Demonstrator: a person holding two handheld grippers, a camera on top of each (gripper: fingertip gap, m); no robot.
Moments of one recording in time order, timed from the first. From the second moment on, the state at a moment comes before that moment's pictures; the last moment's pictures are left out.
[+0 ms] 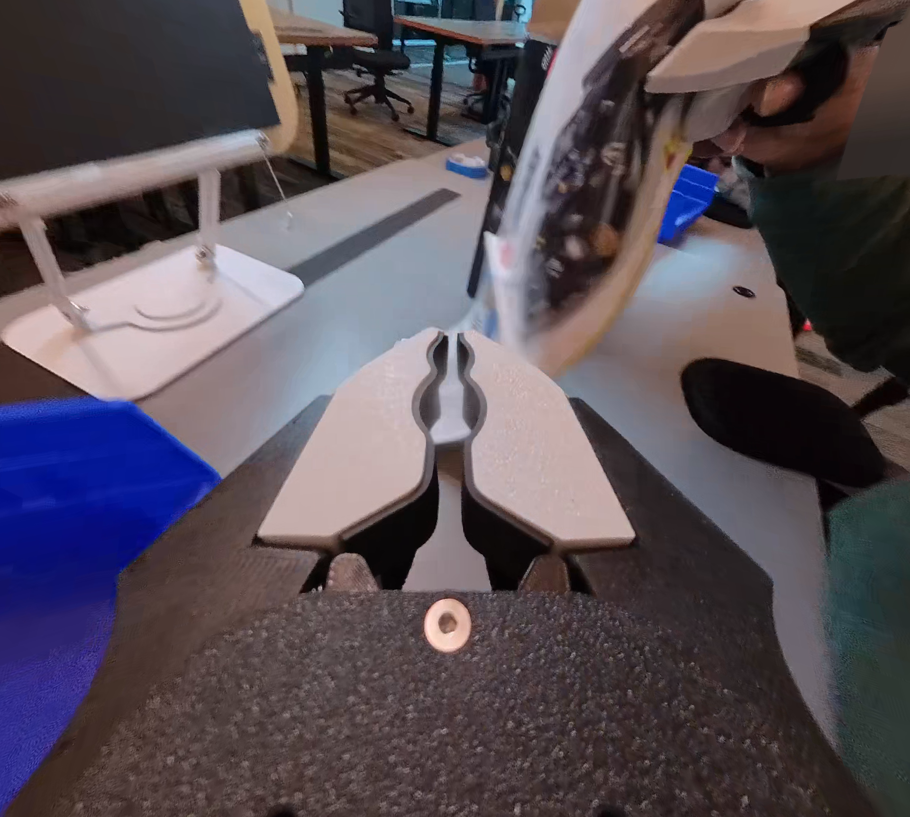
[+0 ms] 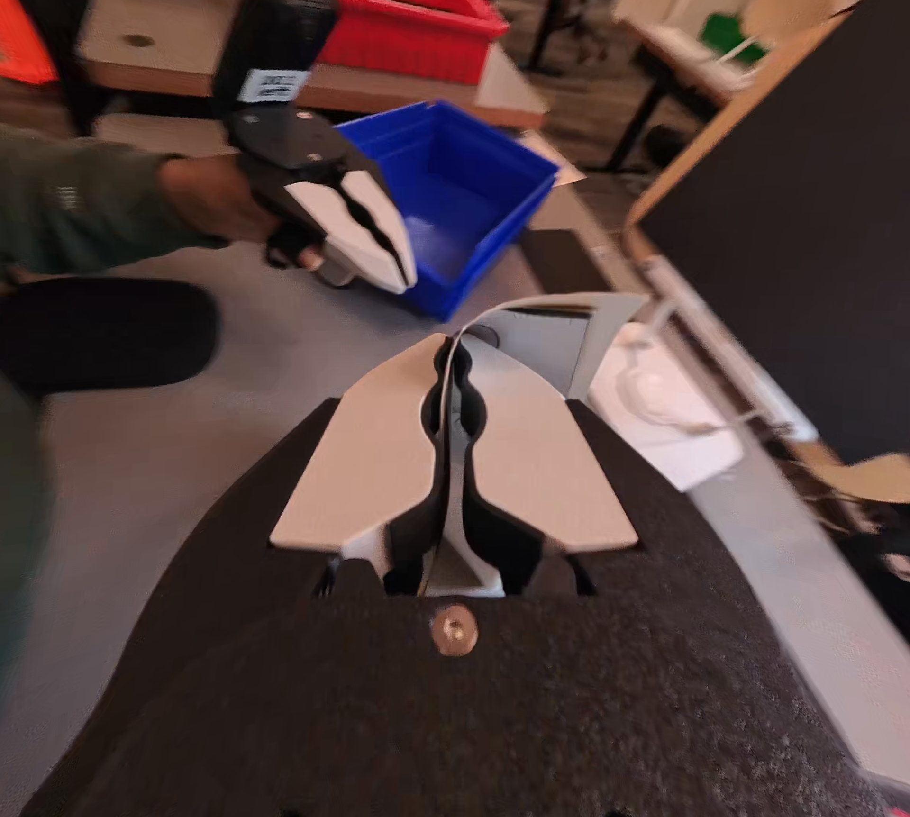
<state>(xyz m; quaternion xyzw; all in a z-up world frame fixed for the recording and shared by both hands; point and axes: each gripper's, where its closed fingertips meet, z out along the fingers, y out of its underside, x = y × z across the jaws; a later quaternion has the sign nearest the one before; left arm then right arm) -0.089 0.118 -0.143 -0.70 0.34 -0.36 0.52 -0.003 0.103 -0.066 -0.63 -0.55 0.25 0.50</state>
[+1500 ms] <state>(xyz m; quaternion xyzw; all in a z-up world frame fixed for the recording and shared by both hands) -0.100 0.011 -0.226 -0.76 0.18 -0.37 0.49 0.030 0.051 -0.195 -0.74 -0.31 0.49 0.33</state>
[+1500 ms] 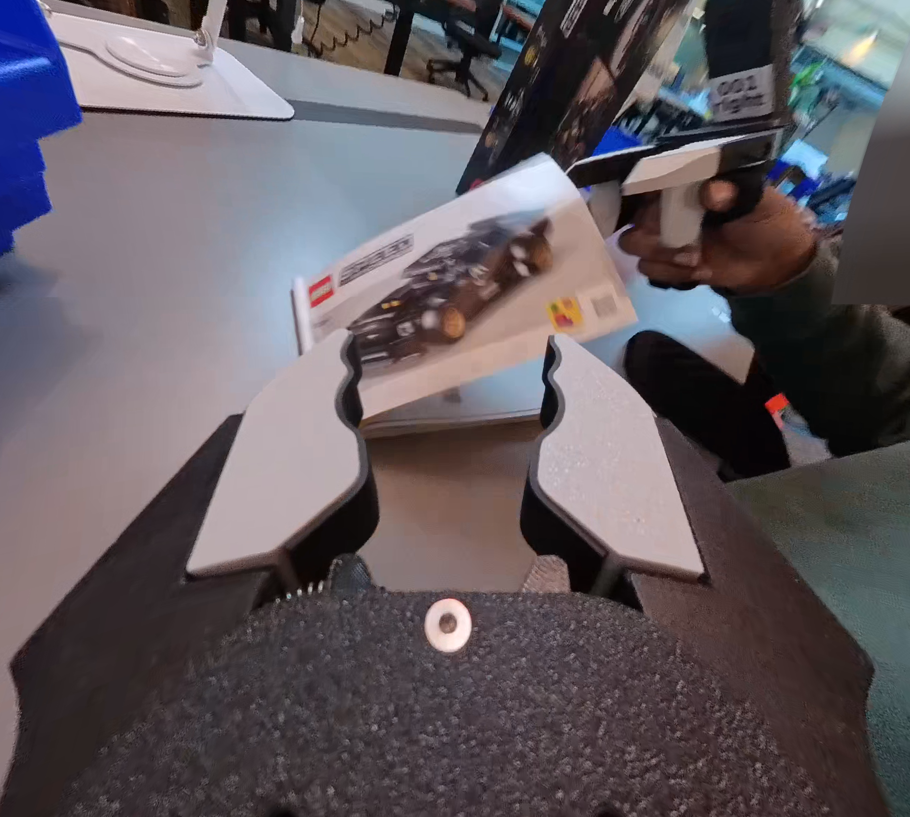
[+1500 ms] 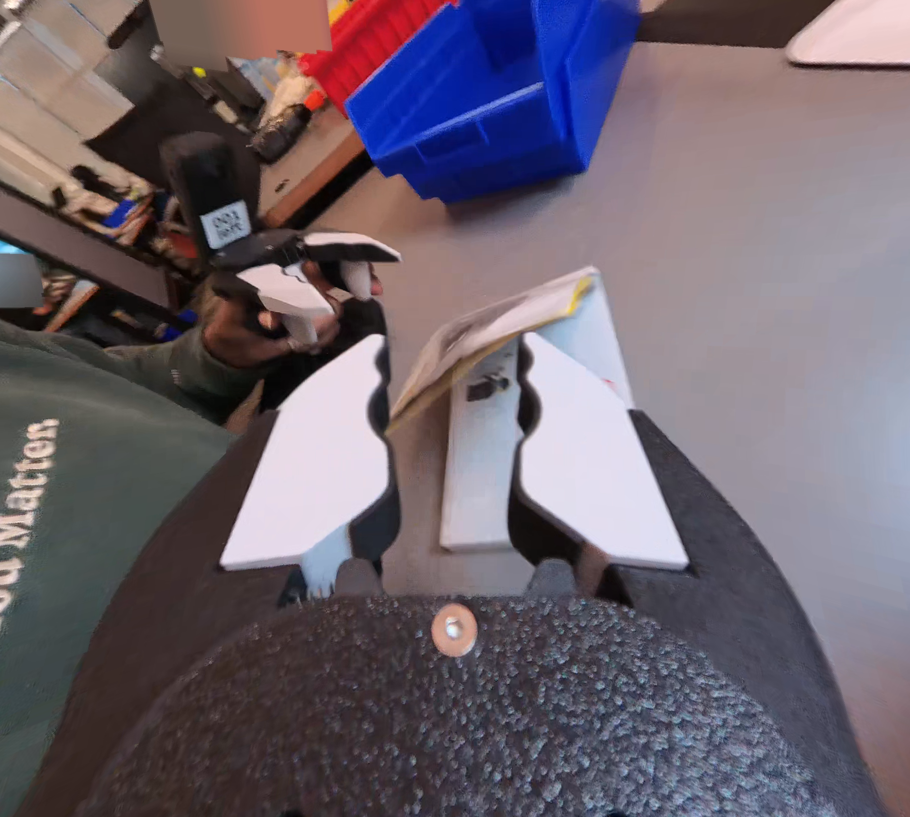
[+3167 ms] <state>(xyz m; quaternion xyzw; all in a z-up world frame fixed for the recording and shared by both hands) -0.051 0.057 -0.264 -0.73 0.42 -0.44 0.32 0.056 0.044 -0.283 -0.75 -0.44 0.33 0.35</state>
